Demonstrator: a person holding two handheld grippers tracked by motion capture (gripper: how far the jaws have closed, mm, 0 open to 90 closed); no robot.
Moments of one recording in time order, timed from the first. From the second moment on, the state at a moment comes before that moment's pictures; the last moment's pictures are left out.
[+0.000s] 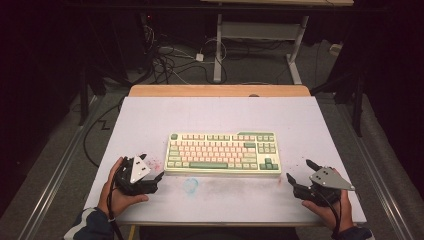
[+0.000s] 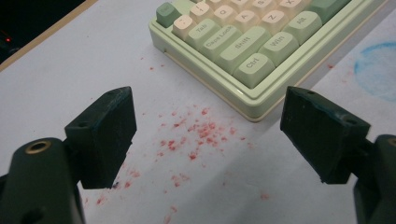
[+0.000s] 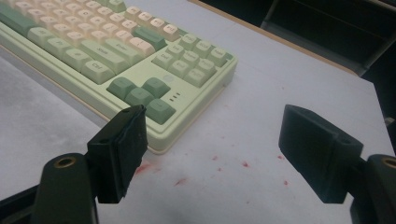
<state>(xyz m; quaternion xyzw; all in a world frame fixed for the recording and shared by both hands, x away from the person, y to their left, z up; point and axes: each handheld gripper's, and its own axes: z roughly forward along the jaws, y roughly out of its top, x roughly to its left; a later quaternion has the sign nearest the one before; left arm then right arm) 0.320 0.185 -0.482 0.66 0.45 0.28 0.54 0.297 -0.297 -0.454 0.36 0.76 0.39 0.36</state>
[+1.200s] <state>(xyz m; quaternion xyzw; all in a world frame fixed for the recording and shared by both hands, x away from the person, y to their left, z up) 0.318 0.193 -0.488 0.66 0.46 0.28 0.52 0.345 -0.236 -0.430 0.30 0.83 0.39 0.24</state>
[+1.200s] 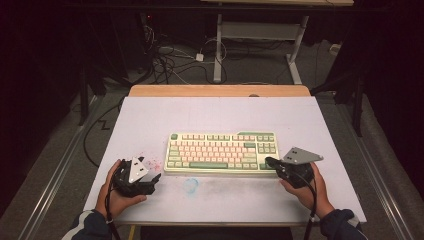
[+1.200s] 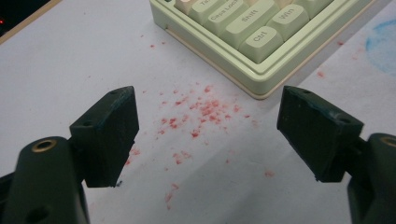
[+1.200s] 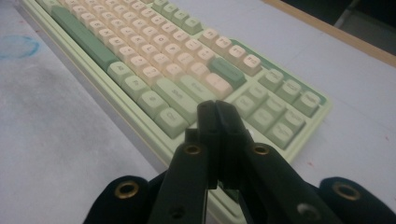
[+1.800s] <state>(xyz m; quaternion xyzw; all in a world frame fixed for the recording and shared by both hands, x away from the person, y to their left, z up) 0.317 0.194 -0.490 0.67 0.46 0.27 0.51 0.377 -0.190 -0.441 0.27 0.87 0.36 0.22</state>
